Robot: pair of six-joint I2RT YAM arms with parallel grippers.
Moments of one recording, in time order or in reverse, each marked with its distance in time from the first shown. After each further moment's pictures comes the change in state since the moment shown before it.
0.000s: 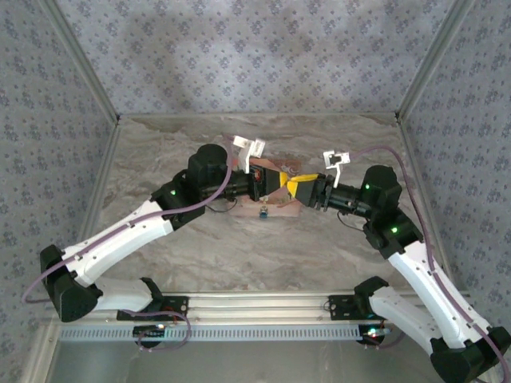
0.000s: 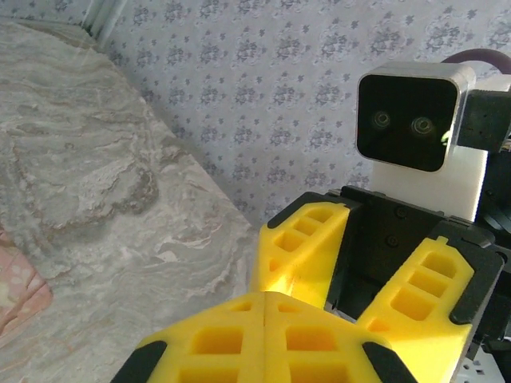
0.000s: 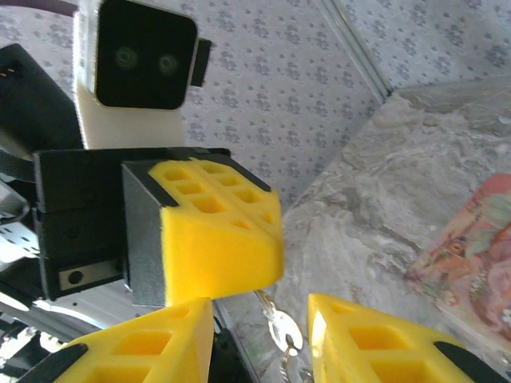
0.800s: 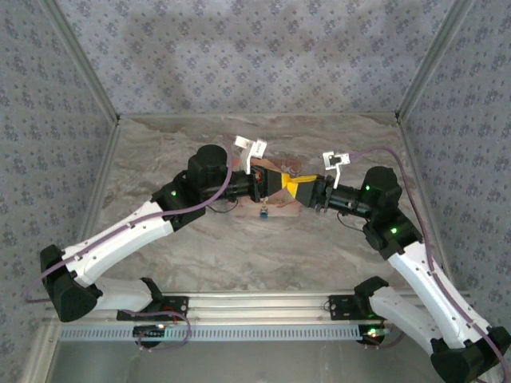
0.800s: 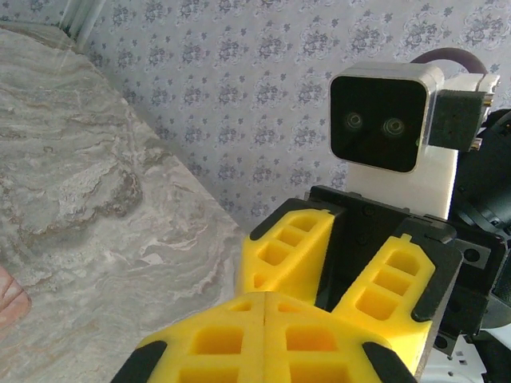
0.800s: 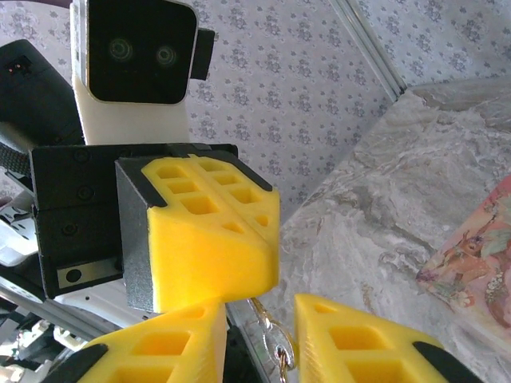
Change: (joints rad) left arm -0.010 -0.001 -0.001 0.022 0.021 -0.004; right arm 0.005 -0.004 -0.013 0.016 -0.018 0.014
